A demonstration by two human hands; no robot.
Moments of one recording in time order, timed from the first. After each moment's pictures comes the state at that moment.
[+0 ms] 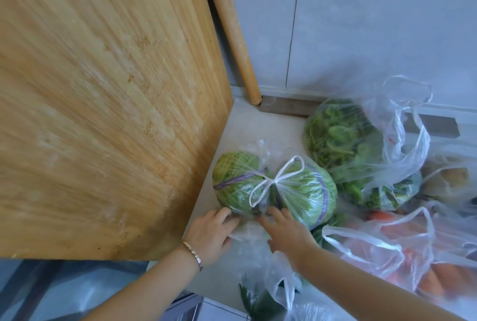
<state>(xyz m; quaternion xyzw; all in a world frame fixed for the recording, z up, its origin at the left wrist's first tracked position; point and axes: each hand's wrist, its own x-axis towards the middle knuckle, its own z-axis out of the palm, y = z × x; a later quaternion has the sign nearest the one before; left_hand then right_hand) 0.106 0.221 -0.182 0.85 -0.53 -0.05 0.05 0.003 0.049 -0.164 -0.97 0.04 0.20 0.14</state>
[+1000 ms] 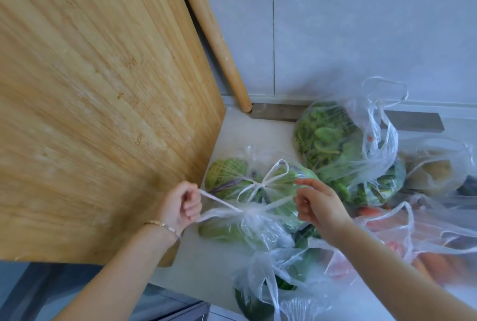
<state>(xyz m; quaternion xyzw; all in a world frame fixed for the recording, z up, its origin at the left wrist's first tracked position) 0.127 0.197 -0.077 0.63 0.08 -0.38 0.67 -0.013 -0.012 -0.098 -0.47 0.41 -0.02 0.78</state>
